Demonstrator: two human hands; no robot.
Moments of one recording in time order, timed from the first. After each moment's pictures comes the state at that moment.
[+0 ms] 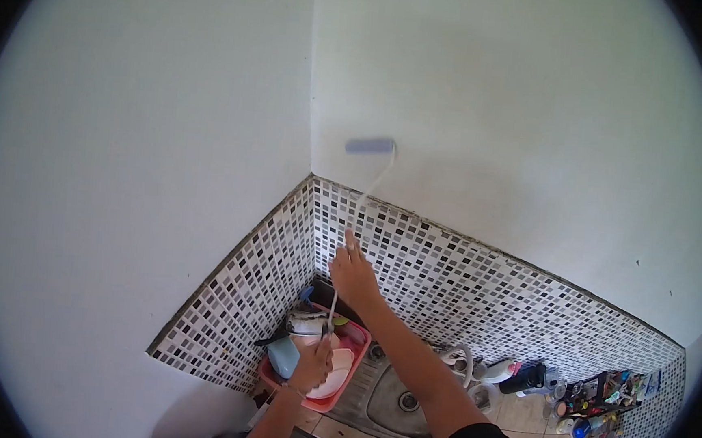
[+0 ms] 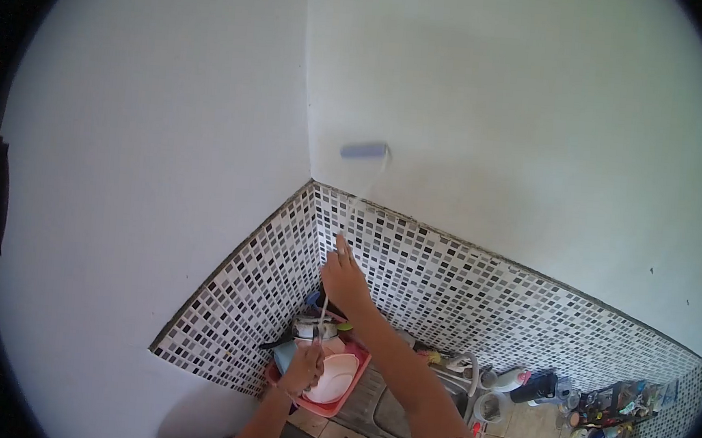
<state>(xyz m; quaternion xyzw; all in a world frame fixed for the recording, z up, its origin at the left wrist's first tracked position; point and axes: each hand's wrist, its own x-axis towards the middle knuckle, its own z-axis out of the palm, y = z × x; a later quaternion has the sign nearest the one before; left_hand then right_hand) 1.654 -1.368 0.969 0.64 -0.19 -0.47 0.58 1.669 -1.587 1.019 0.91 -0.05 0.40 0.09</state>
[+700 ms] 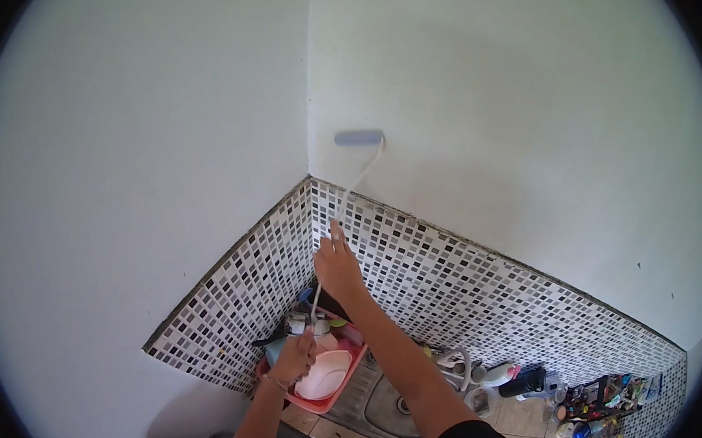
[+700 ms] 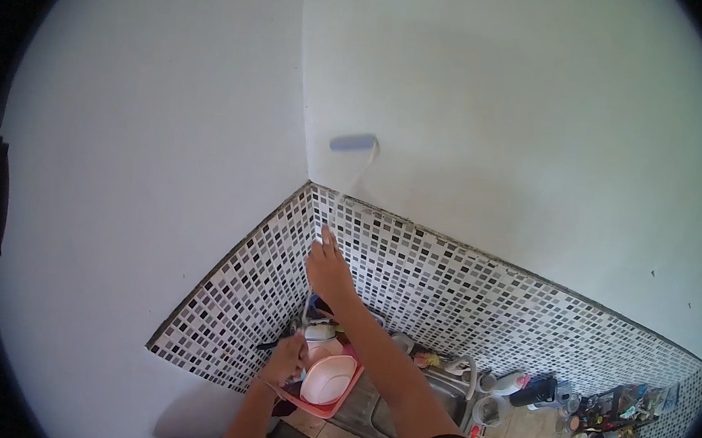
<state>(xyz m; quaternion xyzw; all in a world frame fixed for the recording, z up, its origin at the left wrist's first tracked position) 1.681 -1.363 0.980 0.65 -0.19 -0.46 0.57 1.691 -1.582 1.025 0.91 -0.06 0.41 0.09</state>
